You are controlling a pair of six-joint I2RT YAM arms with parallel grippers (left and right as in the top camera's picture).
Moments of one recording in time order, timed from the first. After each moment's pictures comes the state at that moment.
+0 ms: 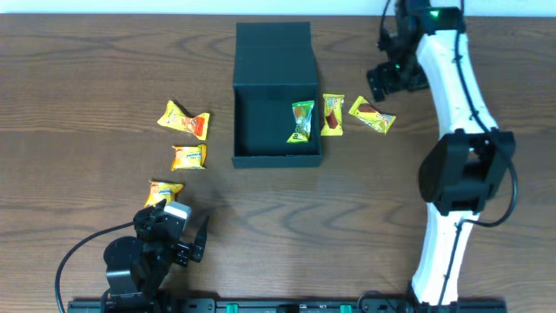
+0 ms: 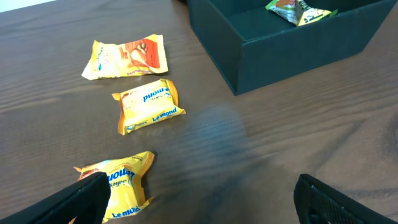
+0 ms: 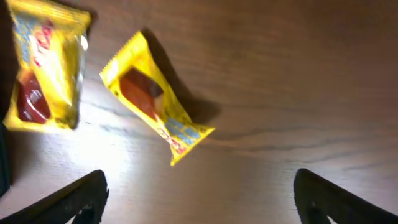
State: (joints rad) left arm 0.06 0.01 0.17 -0.68 0.36 0.27; right arm 0.05 2.30 2.19 -1.38 0.07 -0.18
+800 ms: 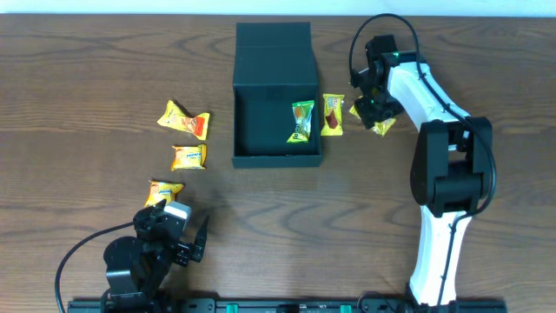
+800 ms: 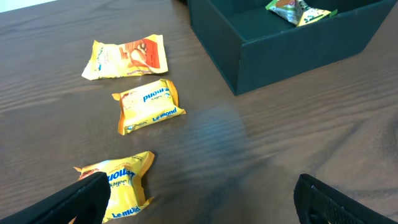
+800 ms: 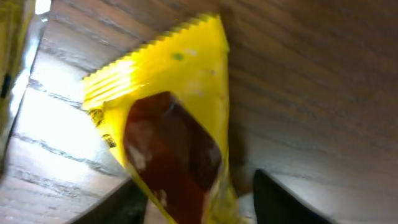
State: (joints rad) left arm 0.06 0.01 0.17 -0.68 0.36 0.27; right arm 0.12 2.29 1.78 -0.98 0.12 -0.32
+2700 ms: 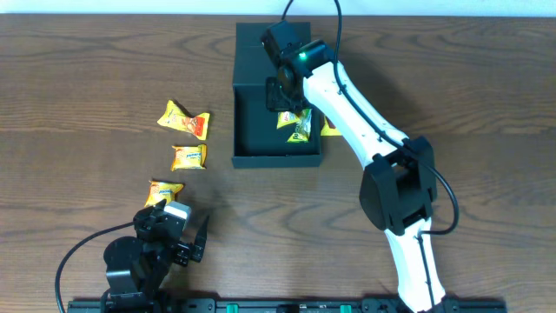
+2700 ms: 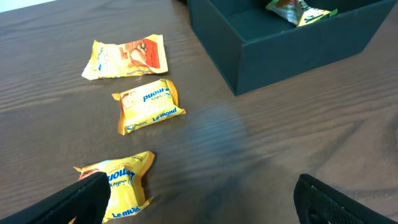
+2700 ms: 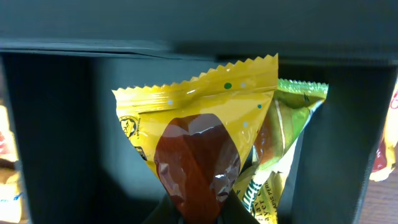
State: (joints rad) left arm 0.06 0.01 0.17 -0.68 0.36 0.27; right arm 0.53 2.30 2.11 -1.11 0.00 0.53
